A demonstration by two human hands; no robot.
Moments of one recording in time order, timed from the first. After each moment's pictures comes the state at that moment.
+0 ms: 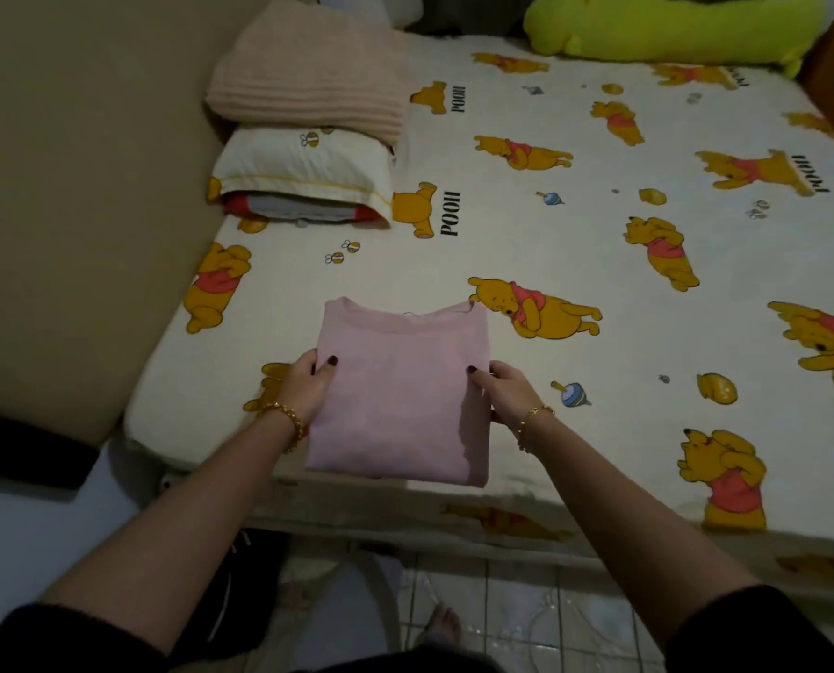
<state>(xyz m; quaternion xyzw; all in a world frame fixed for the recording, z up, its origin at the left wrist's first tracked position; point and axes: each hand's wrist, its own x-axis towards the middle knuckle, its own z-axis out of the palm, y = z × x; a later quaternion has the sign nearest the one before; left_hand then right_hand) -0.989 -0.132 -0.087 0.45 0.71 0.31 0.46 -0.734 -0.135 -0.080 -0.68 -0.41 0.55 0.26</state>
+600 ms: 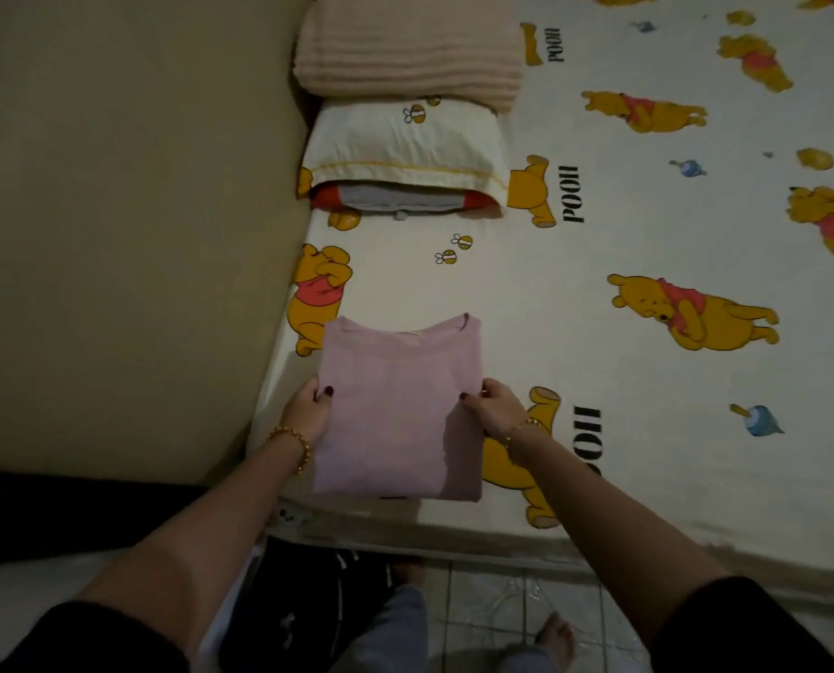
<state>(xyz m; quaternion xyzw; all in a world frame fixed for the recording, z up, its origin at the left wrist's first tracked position) -1.238 -0.057 -0.161 0.42 0.76 0.21 0.44 -0.989 -0.053 -0.154 -0.70 -0.40 0.56 0.18</state>
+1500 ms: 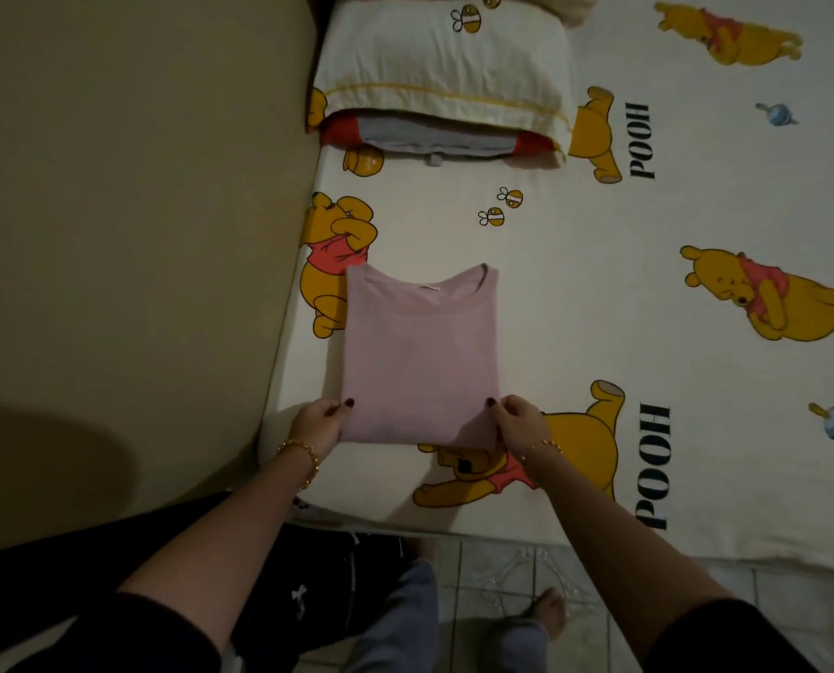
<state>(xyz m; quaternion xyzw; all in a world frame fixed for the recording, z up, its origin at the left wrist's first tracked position) -1.315 -0.032 -0.271 0.31 0.77 0.15 0.54 -1.046 -0.033 -0.269 -0.78 -0.37 0.50 0.13</state>
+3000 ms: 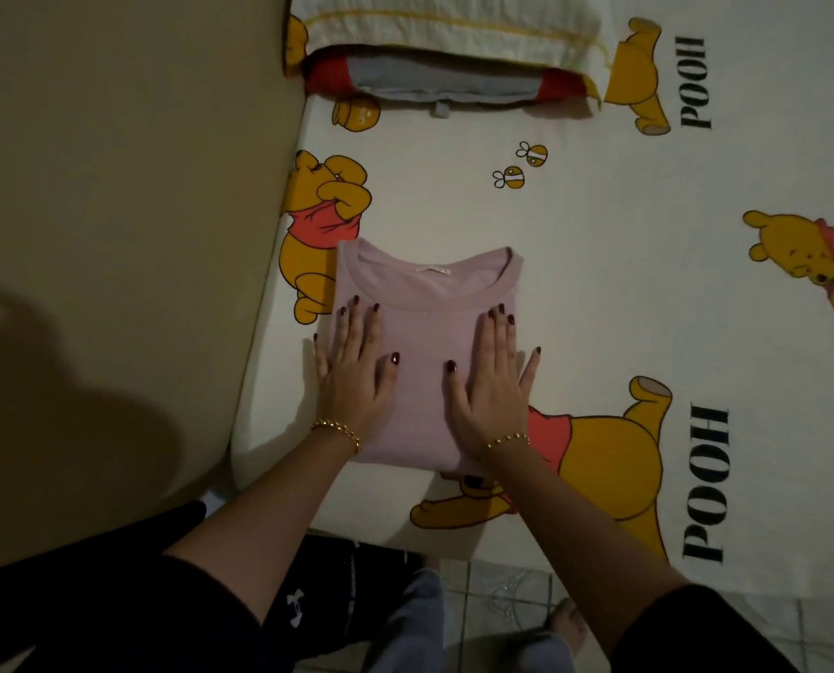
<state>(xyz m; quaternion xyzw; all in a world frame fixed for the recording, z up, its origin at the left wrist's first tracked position) -1.263 0.003 -0.321 0.69 0.70 0.09 0.18 -1.090 -0.012 -0.323 -0.71 -0.66 0.20 0.13</state>
